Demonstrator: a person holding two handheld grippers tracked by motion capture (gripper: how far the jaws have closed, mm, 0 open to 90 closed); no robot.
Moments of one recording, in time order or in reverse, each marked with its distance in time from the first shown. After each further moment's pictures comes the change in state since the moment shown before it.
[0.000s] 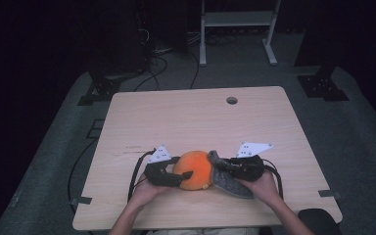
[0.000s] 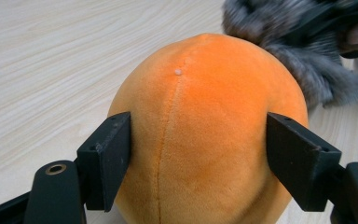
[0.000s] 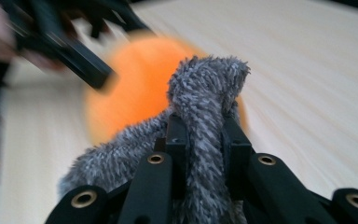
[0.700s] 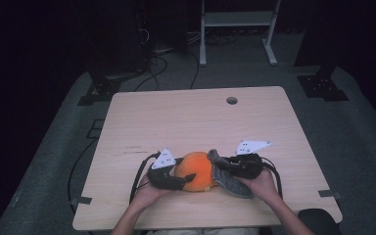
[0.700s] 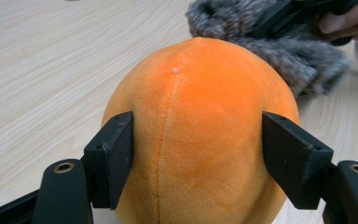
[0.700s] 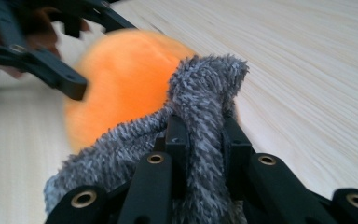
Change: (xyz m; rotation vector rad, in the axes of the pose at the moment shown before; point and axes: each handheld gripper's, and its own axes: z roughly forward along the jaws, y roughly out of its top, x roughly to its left) left arm -0.015 0.002 0.002 0.002 0.014 0.117; right arm -0.009 -0.003 0.006 0.041 -0.023 0.044
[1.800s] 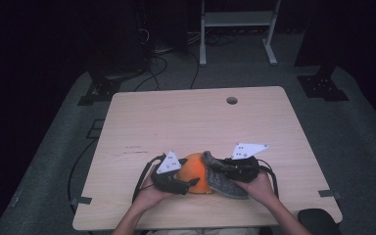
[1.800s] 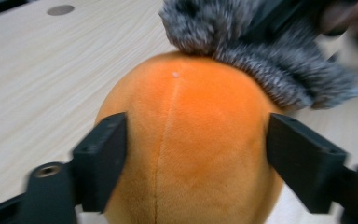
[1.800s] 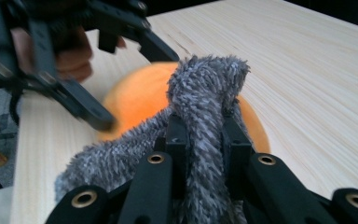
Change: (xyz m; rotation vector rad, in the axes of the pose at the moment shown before) left arm -0.012 0.007 0.002 0.000 -0.018 0.068; right arm 0.019 0.010 -0.001 -0.056 0.053 -0.088
